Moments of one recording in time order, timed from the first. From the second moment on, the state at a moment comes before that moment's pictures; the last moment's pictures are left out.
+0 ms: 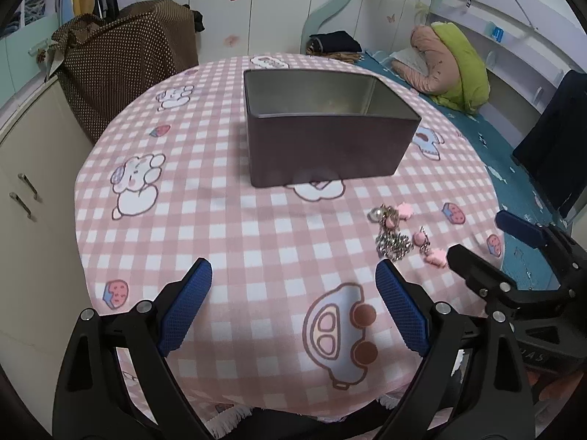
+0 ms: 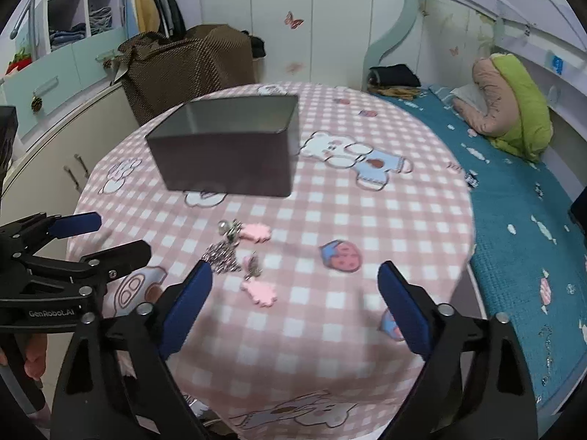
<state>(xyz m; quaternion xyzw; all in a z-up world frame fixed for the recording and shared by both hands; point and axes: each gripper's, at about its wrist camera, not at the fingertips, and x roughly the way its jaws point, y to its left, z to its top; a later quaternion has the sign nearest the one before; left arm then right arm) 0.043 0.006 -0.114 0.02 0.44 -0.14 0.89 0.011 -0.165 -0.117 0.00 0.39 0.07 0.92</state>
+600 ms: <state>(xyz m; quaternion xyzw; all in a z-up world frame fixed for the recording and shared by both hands) 0.047 0.010 -0.126 0.02 0.46 -0.13 0.88 0.017 -0.152 -0.137 -0.03 0.40 0.08 0.91</state>
